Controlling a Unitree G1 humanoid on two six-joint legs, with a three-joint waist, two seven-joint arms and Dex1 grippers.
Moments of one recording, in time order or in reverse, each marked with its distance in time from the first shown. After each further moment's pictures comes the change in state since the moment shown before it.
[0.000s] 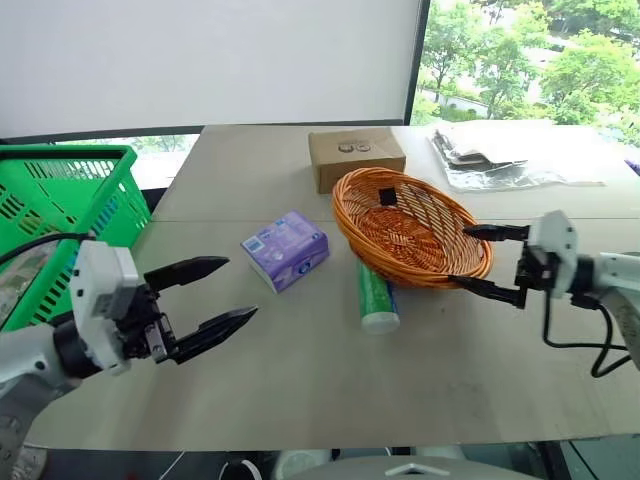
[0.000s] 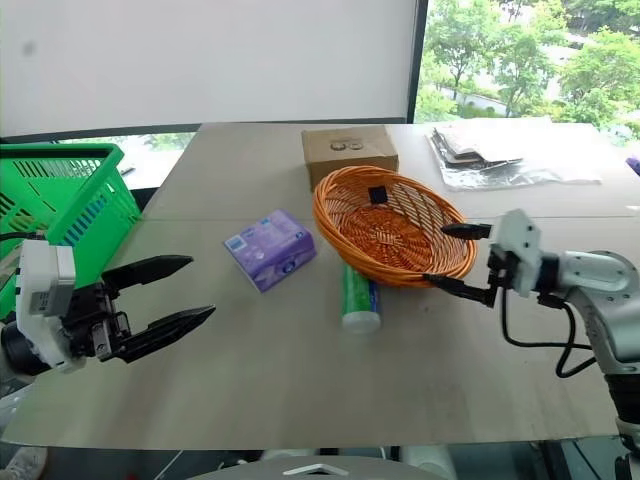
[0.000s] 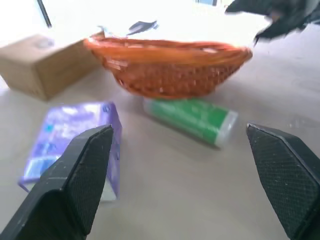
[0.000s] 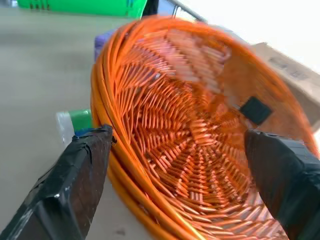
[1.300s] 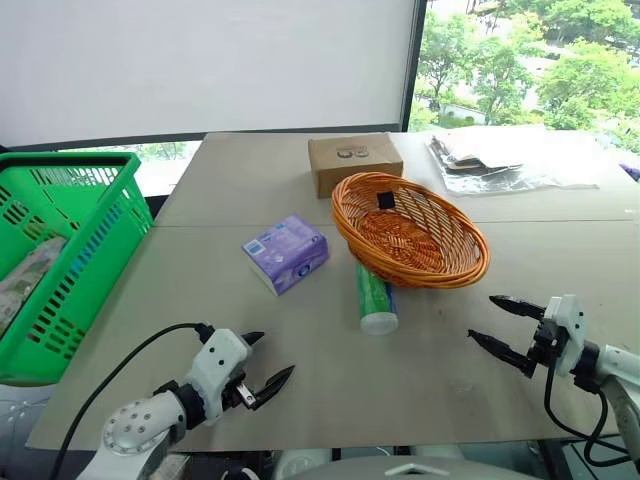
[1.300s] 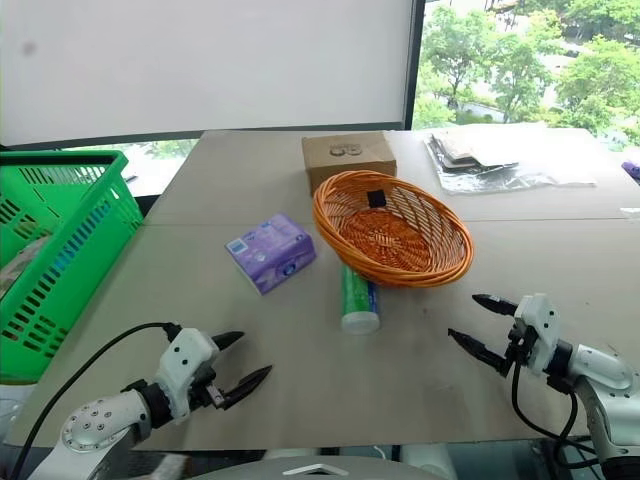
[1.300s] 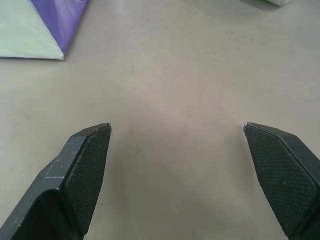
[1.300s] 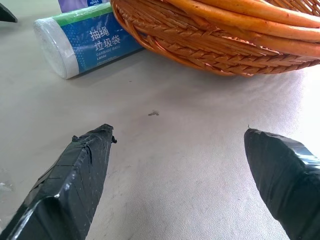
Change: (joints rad) left arm 0.089 -0.262 -0.641 0.234 0.719 -0.343 0.221; right arm 0.408 0.171 -0.127 0.234 0.001 -0.302 -0.009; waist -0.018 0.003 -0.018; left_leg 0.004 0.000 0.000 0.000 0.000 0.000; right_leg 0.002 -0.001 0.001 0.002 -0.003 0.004
